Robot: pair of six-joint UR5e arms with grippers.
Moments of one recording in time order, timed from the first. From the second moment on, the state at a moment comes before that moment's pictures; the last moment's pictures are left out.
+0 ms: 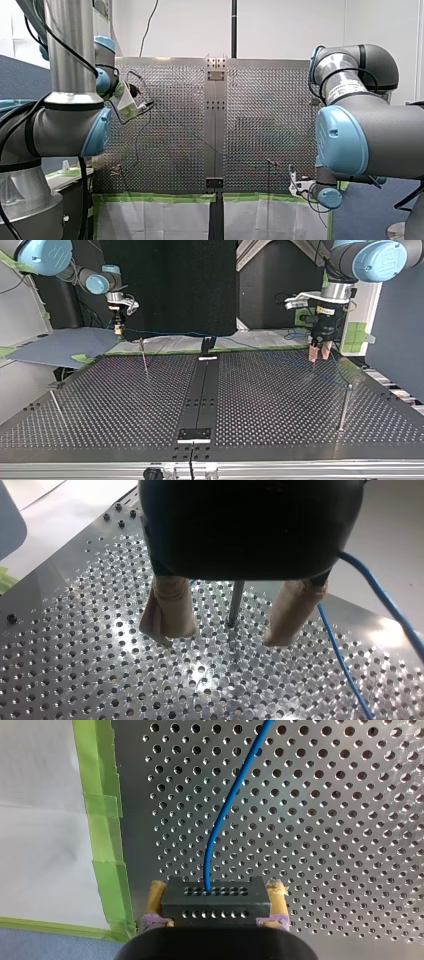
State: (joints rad) left arm 0.25 -1.38 -2.18 -2.78 -1.22 -3.63; right arm 1.62 -0.52 1.76 -1.13 1.33 1.53
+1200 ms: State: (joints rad) left arm 0.32 -1.50 -2.07 -2.80 -1.22 -3.67; right arm 1.63 -0.52 1.76 -1.14 1.33 1.53
